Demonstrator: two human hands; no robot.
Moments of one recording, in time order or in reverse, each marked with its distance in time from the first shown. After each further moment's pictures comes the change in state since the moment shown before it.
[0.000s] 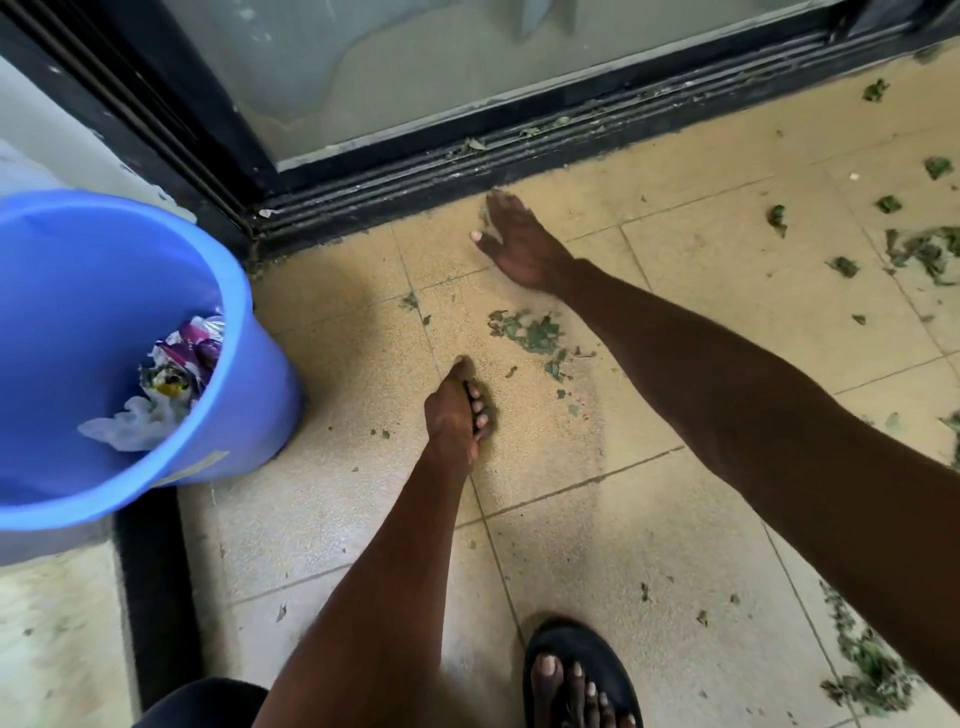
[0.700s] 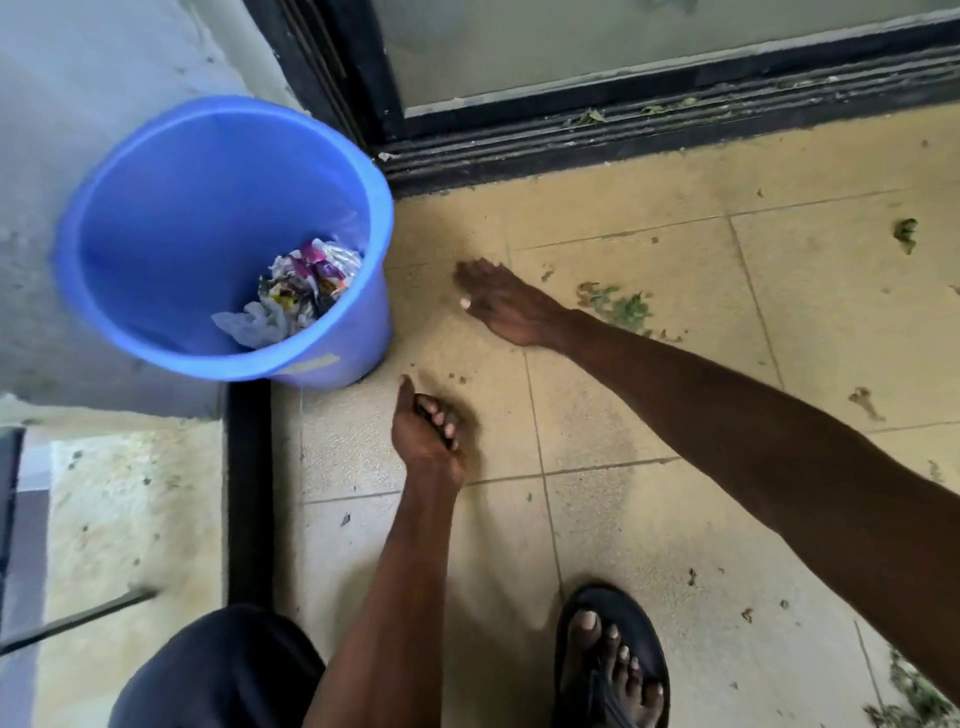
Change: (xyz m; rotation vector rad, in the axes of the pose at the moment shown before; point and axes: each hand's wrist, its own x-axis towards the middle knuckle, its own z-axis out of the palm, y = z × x) left_hand -0.058 -0.005 -0.112 -0.535 0.207 0.208; right_hand -0.032 -0.109 0.100 -0.191 -0.169 -0.439
